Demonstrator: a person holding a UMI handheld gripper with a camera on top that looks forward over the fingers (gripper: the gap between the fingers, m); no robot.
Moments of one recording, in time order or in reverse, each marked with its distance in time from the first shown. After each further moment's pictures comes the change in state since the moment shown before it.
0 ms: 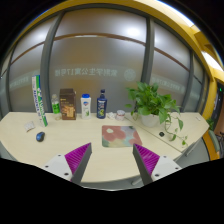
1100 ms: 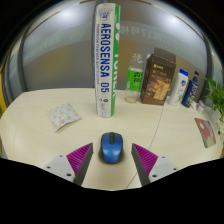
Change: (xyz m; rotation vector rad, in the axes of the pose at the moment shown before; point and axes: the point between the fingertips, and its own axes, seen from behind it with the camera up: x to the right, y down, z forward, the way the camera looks) arm -0.479 0.077 0.201 -0.201 -0.275 -0.094
